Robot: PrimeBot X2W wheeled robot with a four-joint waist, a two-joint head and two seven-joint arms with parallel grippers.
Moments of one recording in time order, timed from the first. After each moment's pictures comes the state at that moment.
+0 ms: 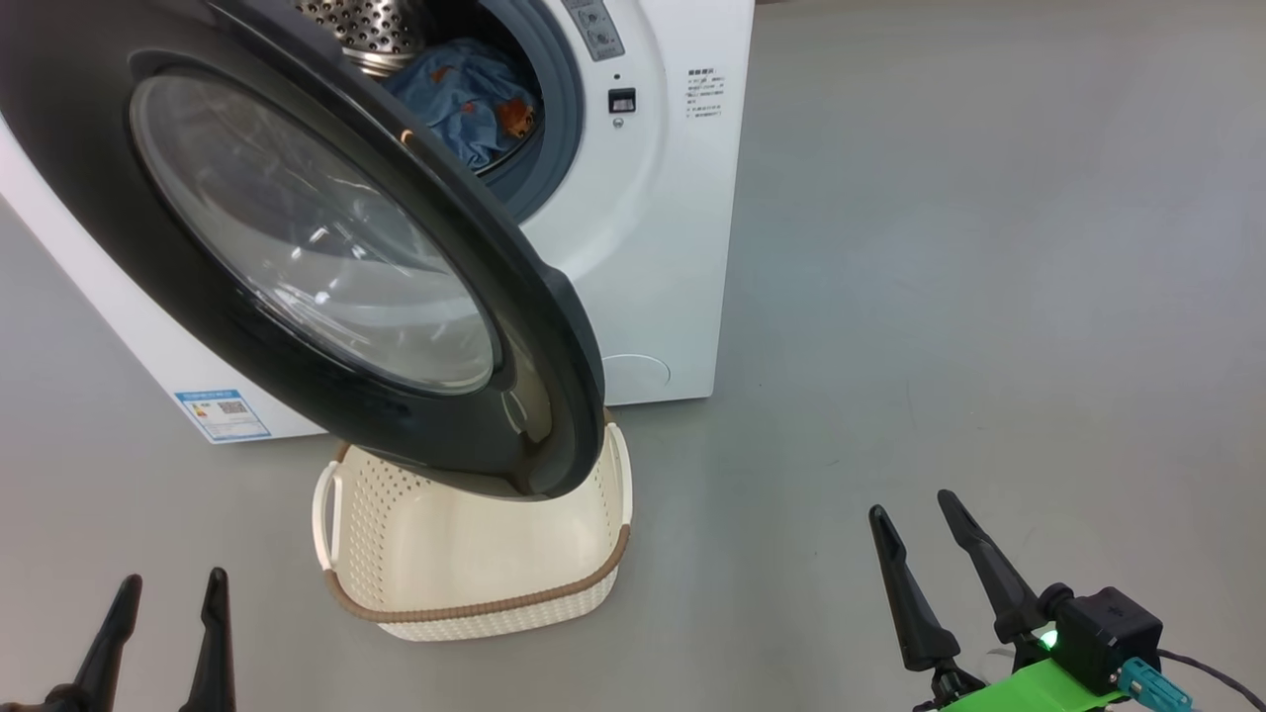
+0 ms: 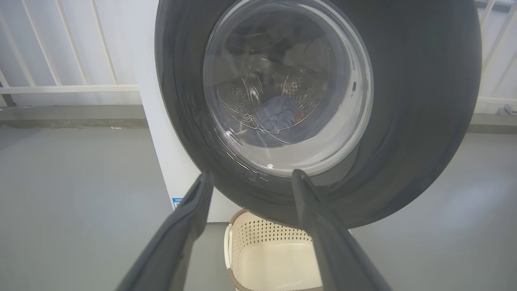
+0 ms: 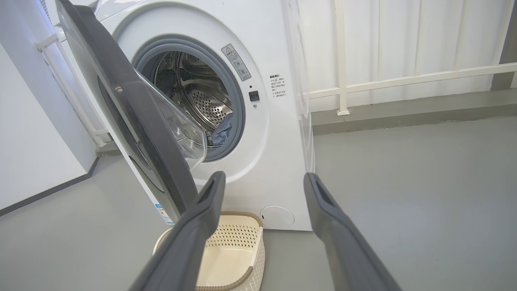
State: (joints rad) left arm 0.12 0.18 0.10 0.04 -0.30 -0.13 -0.26; right arm 0.03 -0.05 0.12 0.05 0.27 0.13 -0.26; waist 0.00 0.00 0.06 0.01
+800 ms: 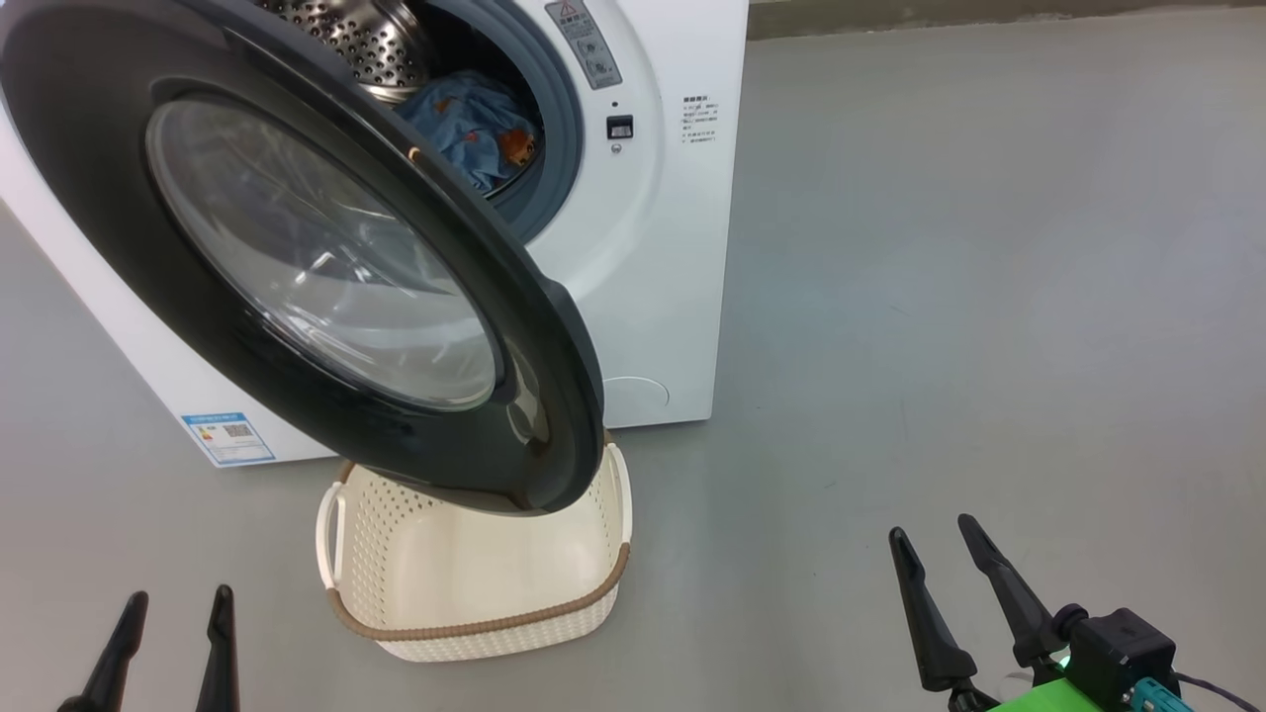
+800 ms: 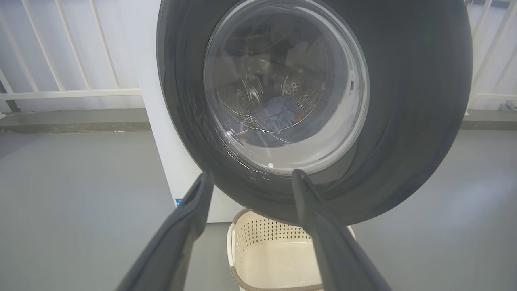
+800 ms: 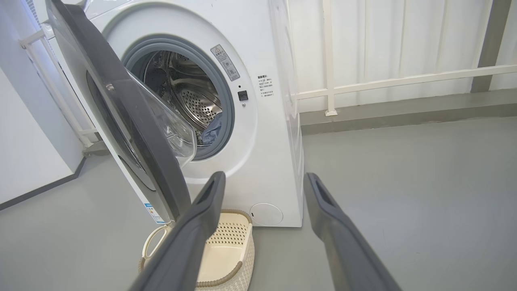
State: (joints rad) left arm 0.13 0.16 0.11 0.06 -0.26 -0.13 -0.26; right arm 0.06 -0.05 0.08 0.06 0.25 0.13 -0.26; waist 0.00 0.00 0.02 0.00
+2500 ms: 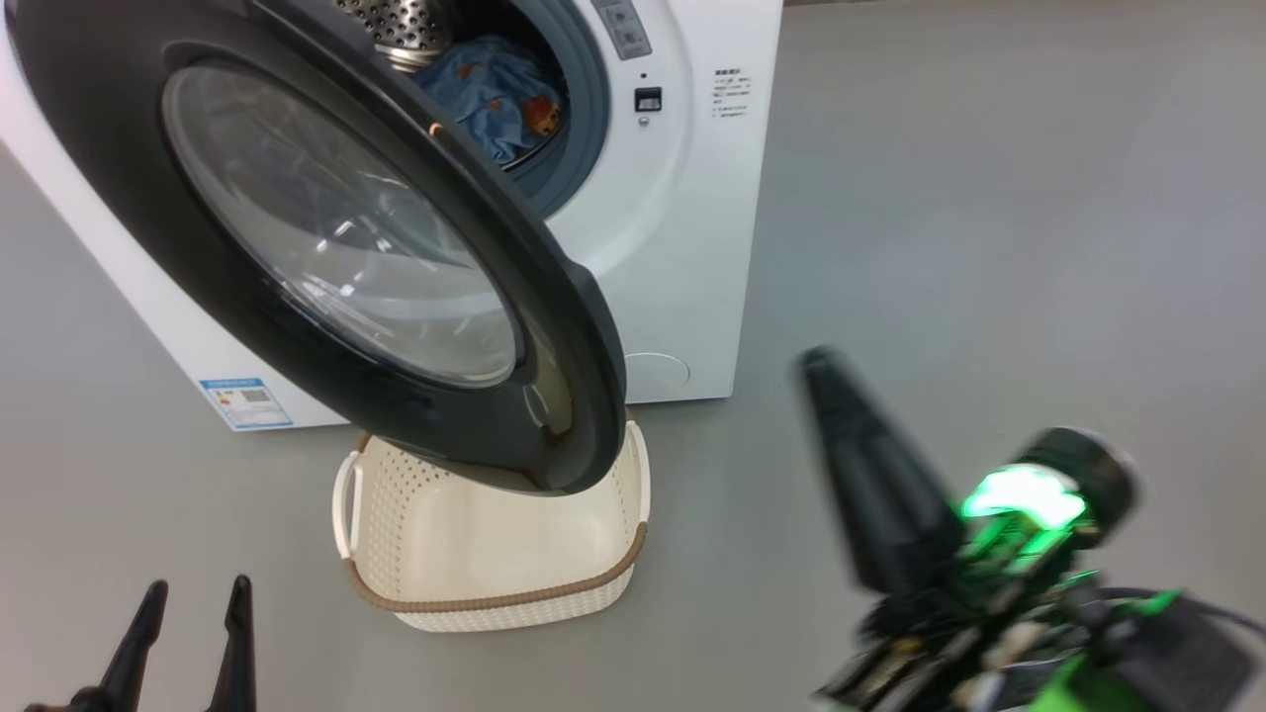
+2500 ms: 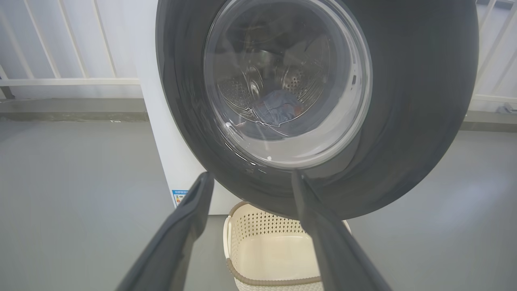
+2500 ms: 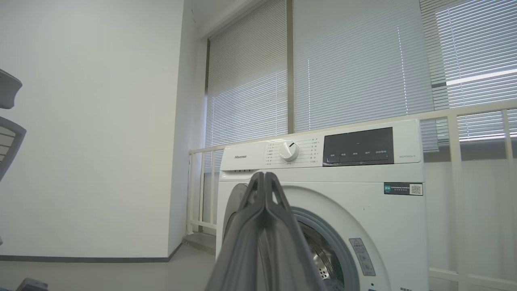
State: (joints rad) left arm 0.13 0.17 0.09 0.05 -0.29 -0.13 -0.26; right arm -0.11 -0.06 0.36 -0.47 0.22 0.13 -0.26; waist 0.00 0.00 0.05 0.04
